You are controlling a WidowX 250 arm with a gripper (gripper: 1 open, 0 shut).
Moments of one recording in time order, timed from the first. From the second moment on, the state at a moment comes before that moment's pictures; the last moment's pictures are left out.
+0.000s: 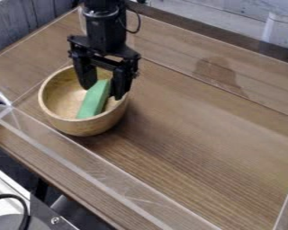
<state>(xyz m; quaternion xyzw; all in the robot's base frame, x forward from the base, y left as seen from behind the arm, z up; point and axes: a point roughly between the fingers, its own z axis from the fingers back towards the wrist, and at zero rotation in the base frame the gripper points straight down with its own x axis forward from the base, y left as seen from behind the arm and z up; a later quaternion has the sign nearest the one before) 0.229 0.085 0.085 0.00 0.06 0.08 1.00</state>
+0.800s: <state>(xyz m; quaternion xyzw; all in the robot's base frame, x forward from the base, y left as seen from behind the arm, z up) 0.213 0.117 0.065 -0.07 0.07 0.09 0.99</state>
